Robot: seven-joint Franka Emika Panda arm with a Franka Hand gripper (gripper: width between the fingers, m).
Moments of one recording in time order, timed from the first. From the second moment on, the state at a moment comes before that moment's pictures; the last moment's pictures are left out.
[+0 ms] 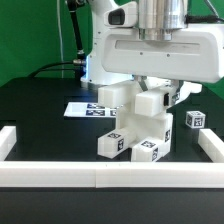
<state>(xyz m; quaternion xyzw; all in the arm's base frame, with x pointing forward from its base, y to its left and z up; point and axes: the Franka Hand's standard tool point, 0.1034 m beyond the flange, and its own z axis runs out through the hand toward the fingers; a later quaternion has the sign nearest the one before) 0.566 0.047 0.095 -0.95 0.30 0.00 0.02</state>
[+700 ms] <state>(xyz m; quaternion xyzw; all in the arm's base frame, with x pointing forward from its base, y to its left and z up) 0.566 0.047 0.094 -0.95 0.30 0.00 0.02</state>
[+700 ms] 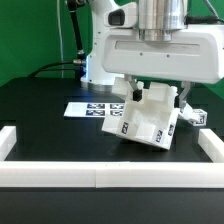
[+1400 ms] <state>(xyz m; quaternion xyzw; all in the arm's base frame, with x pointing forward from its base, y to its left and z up) 0.560 0.051 0.131 -0.95 0.31 0.01 0.03</state>
